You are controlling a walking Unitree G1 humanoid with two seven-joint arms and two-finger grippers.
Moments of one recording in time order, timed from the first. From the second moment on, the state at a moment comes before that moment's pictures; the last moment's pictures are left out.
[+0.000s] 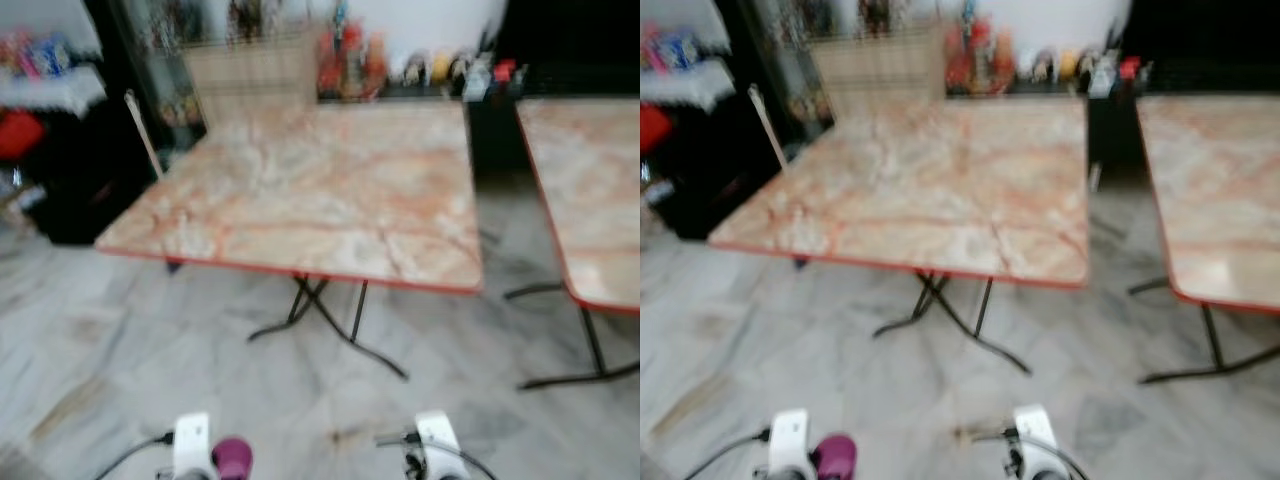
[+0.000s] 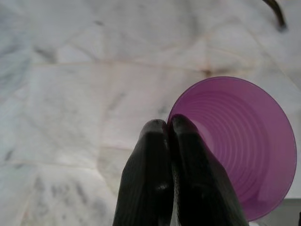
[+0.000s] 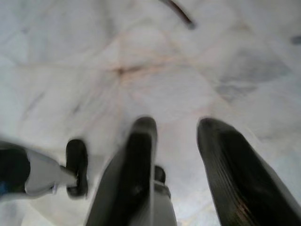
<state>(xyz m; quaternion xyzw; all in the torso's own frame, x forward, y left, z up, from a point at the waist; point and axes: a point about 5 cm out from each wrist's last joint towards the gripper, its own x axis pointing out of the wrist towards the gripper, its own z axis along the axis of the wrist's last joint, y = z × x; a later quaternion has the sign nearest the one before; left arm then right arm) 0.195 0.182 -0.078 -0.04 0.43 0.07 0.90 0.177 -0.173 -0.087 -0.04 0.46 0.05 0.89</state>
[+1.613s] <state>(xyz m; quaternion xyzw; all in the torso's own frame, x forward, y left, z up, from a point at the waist) 0.206 0.169 -0.073 -0.07 0.41 0.06 0.91 0.179 -0.179 -0.086 -0.04 0.45 0.04 0.89</state>
